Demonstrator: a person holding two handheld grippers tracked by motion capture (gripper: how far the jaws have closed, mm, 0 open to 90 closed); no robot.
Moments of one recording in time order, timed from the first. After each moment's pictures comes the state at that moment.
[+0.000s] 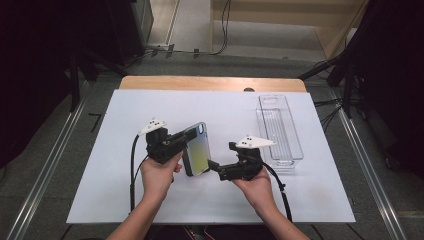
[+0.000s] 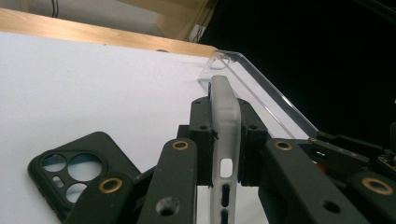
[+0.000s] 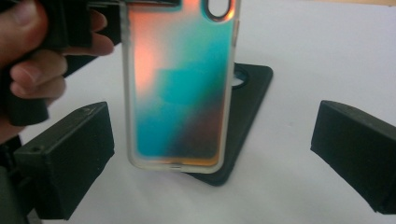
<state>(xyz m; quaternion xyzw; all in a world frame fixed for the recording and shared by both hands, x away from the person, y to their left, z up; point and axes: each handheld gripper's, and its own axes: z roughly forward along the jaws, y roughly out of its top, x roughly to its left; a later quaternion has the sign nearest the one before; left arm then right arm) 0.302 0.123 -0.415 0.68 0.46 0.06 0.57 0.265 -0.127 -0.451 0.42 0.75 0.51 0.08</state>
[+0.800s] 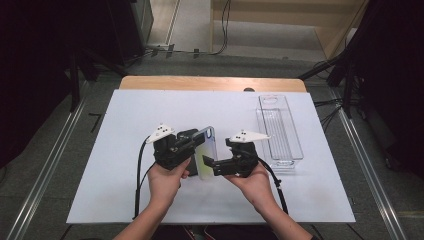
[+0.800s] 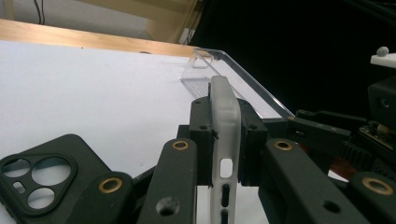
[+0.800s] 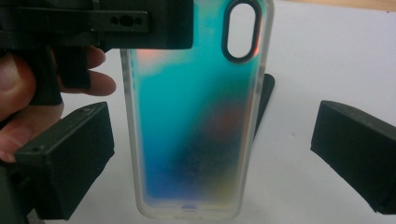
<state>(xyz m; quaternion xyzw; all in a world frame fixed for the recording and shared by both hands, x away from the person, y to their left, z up) 0.288 0.105 -0.420 0.69 0.43 0.06 0.58 0.272 -0.113 -0.435 0.43 0.75 0.49 0.08</state>
